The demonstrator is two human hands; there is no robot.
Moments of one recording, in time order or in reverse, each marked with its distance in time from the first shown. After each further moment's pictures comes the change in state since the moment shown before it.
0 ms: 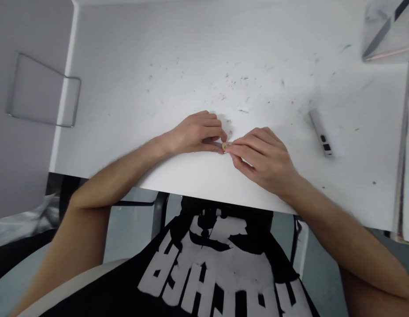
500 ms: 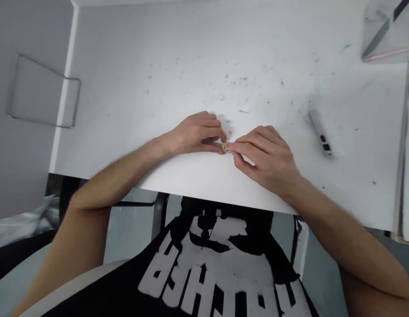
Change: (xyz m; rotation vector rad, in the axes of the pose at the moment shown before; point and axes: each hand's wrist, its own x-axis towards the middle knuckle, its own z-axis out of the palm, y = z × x) left_hand -0.001 -0.003 0.002 0.015 -0.004 -0.007; right_hand 0.003 0.001 -0.002 -0.018 0.064 -0.047
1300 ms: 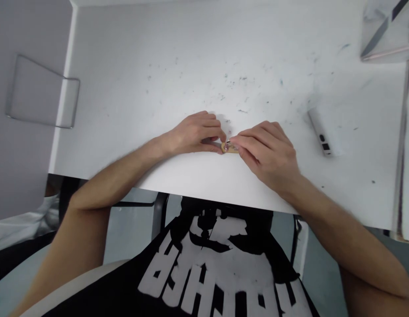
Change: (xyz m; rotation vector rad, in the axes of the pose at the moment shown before) left_hand 0.000 0.001 0.000 0.009 0.016 0.019; right_hand -0.004 0.003 0.002 -0.063 -0.003 0.115
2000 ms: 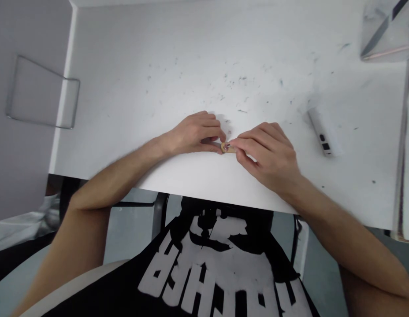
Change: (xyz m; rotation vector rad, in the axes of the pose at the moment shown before) left_hand 0.000 0.001 -0.001 -0.013 -0.010 -0.010; right_hand 0.002 -0.005 -0.004 -0.023 -0.046 -0.007
